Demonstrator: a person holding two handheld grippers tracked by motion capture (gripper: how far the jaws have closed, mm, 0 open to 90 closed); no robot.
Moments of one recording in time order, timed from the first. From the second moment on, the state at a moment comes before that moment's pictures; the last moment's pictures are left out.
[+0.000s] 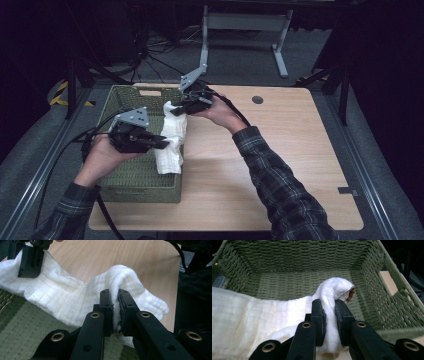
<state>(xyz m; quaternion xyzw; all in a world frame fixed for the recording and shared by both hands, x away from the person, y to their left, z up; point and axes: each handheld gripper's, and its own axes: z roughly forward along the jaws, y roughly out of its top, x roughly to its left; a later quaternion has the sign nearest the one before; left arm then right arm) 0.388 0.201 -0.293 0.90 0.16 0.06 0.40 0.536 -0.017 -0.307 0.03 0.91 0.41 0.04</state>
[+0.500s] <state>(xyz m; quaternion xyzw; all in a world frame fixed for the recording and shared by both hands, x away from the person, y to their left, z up) 0.377 0.222 -0.311 0.90 0.18 0.05 0.38 0.531 0.018 -0.327 0.01 0.91 0.41 0.02</state>
